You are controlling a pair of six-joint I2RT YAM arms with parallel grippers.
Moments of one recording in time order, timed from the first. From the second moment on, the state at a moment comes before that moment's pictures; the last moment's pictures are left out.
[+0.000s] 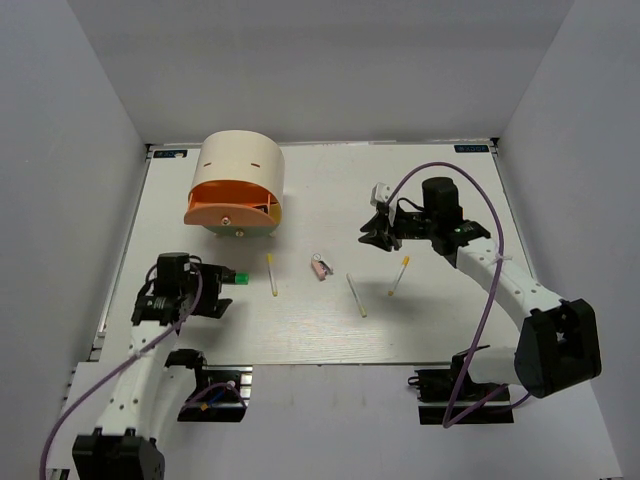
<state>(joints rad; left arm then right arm) -0.03 0.66 0.51 -0.70 0.15 -1.43 0.37 1.30 0.92 -0.17 -0.90 -0.59</state>
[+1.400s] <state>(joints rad) -0.02 1.48 0.79 -0.73 0.06 -1.57 0.37 1.27 0.87 -0.16 -0.86 -0.58</state>
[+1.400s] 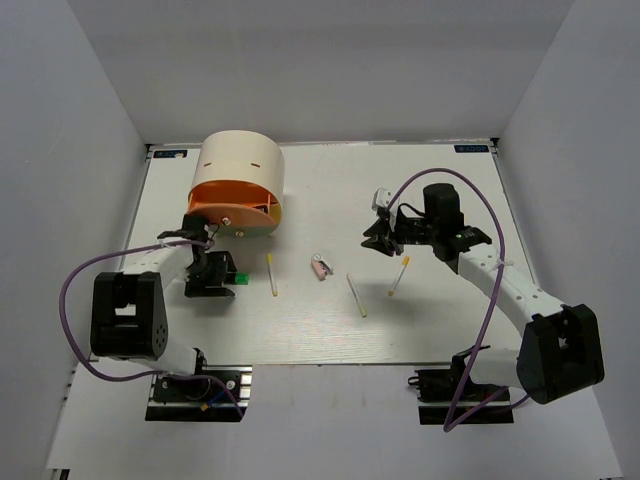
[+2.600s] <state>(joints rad) -0.03 0.59 0.65 -0.49 0.34 -1.01 0.37 1.26 0.85 -0.14 -0.85 -0.57</state>
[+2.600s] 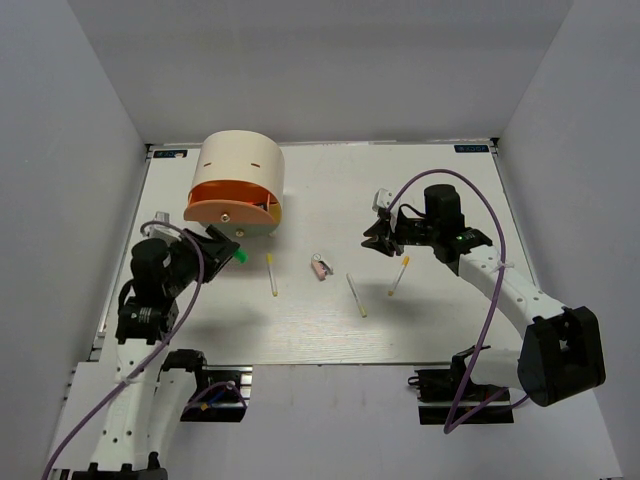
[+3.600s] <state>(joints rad) -0.03 1.17 1.35 -0.52 0.15 -1.18 0.37 1.24 0.82 -0.13 -0.86 -0.56</state>
